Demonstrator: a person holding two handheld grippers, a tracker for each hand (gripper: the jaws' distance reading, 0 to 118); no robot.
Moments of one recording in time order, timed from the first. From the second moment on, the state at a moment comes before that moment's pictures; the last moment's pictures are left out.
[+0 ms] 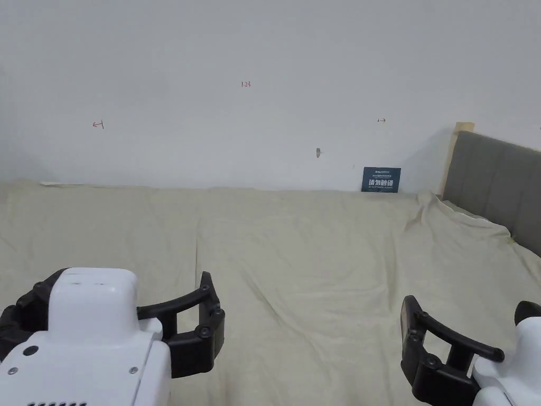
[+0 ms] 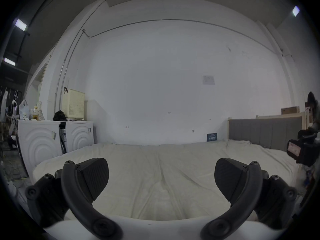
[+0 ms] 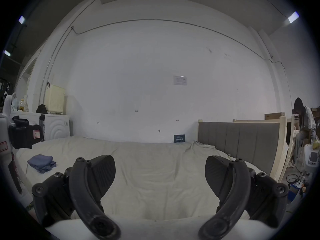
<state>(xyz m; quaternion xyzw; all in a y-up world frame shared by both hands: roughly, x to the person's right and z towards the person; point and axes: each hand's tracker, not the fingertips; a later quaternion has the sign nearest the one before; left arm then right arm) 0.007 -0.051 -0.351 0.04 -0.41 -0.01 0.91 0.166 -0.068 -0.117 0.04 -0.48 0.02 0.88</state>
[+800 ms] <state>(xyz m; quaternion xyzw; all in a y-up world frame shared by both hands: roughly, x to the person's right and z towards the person) 0.017 -0.056 -0.339 0.01 -0.31 -0.02 0.95 0.162 -0.066 -0.128 0.01 -0.48 0.03 0.88</state>
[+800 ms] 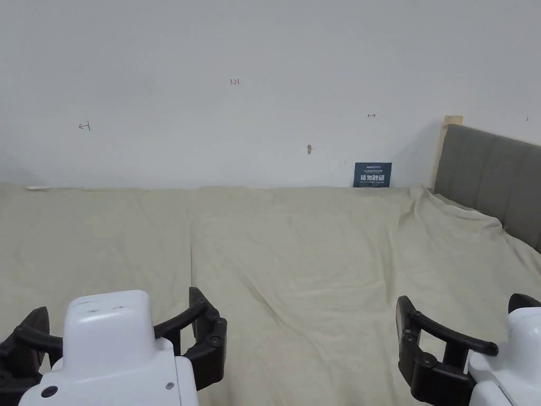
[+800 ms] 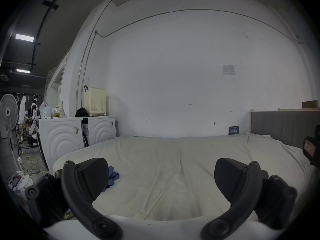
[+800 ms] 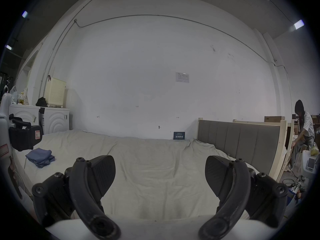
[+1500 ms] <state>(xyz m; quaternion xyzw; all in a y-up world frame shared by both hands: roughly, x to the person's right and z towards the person) 0.009 -0.054 -0.351 -0.06 -0.37 0.04 0.92 0.163 -0.070 -0.130 0.00 -0.48 0.02 0.88</state>
